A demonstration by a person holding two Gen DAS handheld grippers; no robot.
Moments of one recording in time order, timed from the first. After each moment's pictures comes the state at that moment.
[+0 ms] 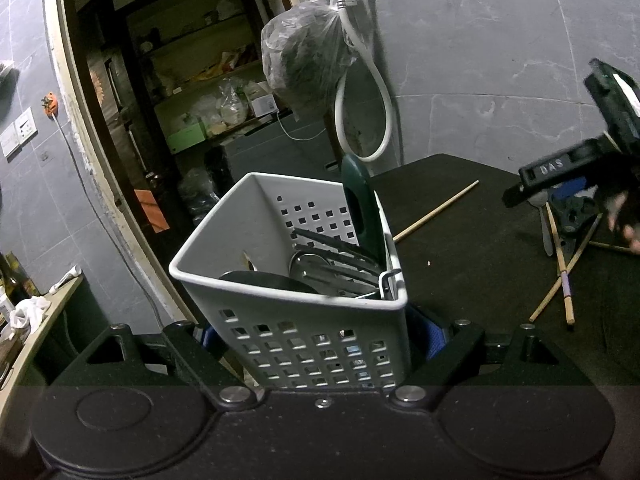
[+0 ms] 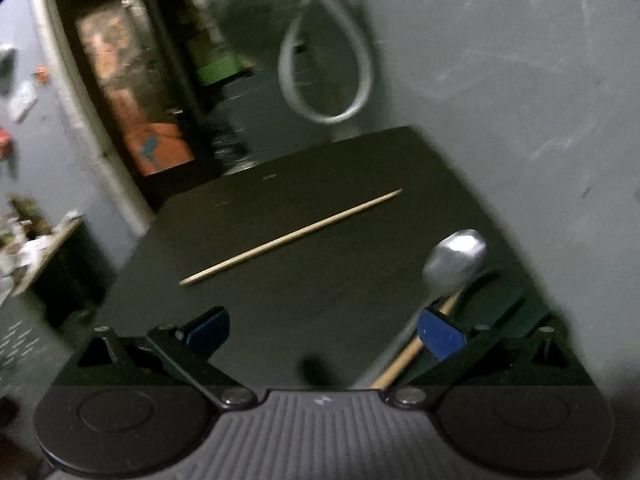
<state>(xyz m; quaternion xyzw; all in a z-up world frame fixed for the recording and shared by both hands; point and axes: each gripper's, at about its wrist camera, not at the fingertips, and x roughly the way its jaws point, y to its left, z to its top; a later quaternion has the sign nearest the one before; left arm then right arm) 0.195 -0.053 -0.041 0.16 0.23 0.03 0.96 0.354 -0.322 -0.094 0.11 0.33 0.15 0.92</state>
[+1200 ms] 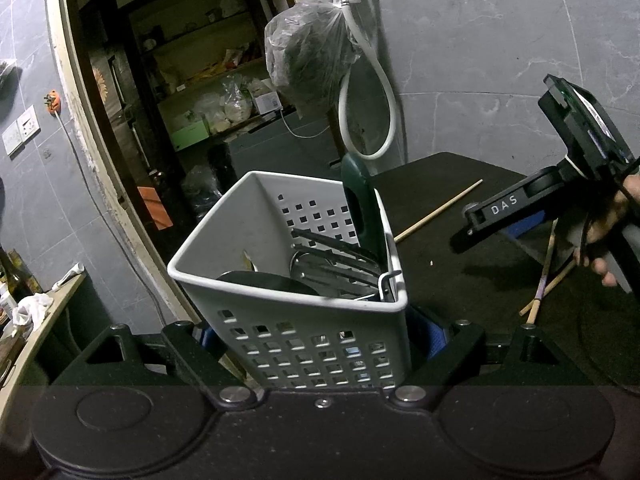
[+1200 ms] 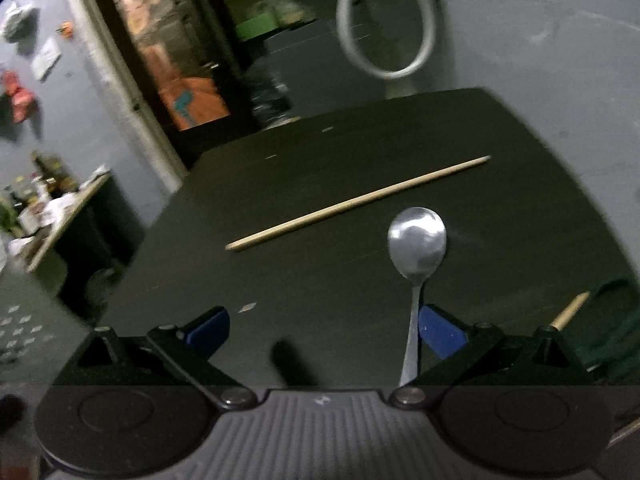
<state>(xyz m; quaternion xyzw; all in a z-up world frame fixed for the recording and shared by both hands) 0.198 -0.056 -0.042 0.16 0.24 0.04 0.96 0.365 -0.260 -0.106 0.09 0.39 0.24 0.89</state>
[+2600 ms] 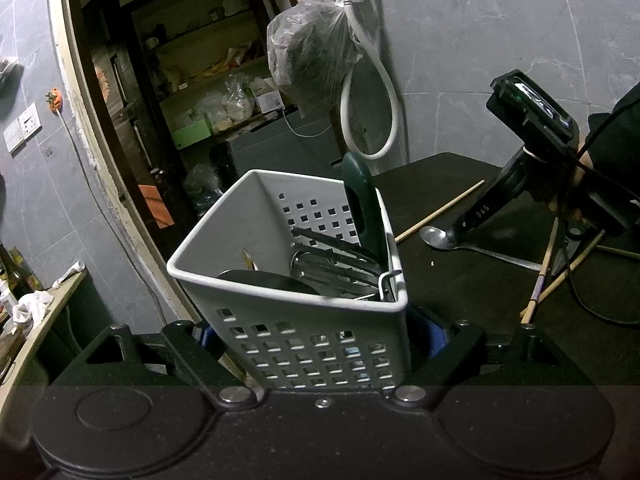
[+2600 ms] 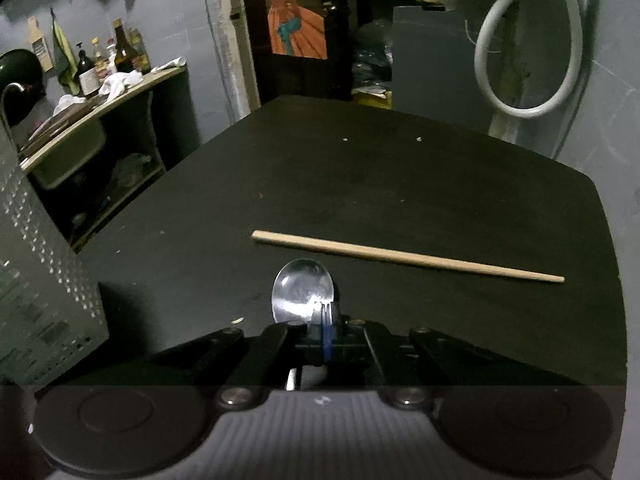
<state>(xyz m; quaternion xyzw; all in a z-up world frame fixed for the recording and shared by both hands) 0.198 -0.057 -0.042 0.15 0.24 0.04 0.96 0.399 -0.223 -0.089 -0.12 0.37 0.36 0.85</state>
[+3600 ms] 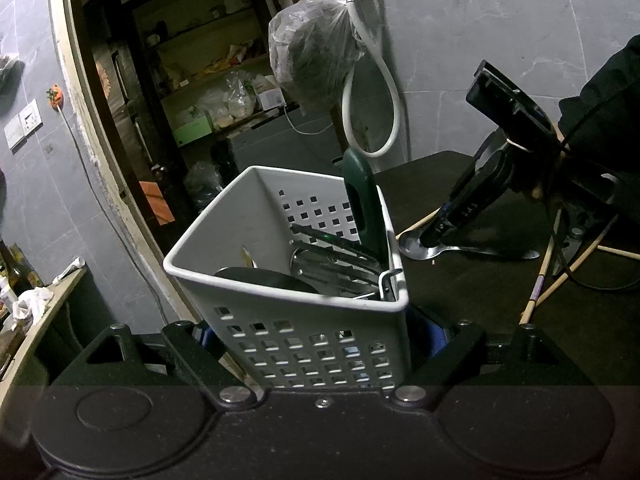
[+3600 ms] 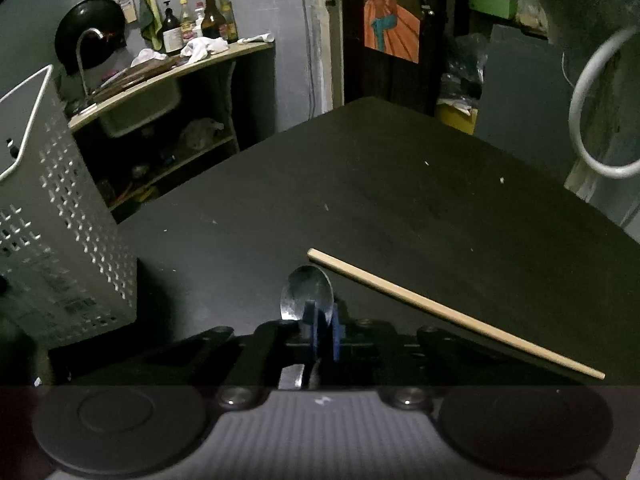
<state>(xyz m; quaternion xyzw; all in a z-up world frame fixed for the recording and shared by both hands) 0.200 -0.057 -0.042 0.15 0.24 0.04 0.96 0.404 -0.202 -0.074 -0.20 0.34 0.47 0.79</state>
